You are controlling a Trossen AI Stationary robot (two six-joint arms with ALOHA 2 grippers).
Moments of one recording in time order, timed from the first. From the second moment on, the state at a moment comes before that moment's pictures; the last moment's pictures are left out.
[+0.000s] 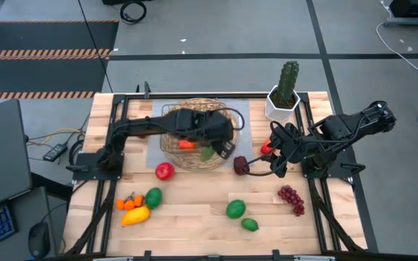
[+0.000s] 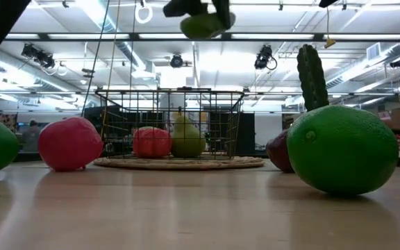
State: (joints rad) left arm -0.02 2.08 2.36 -1.37 -0.30 -0.80; right arm 0.41 1.18 1.40 -1.23 0.40 0.82
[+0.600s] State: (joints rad) left arm 0.20 2.08 2.36 -1.50 -0.30 -0.59; right arm 0.40 1.18 1.40 -1.23 0.41 0.84
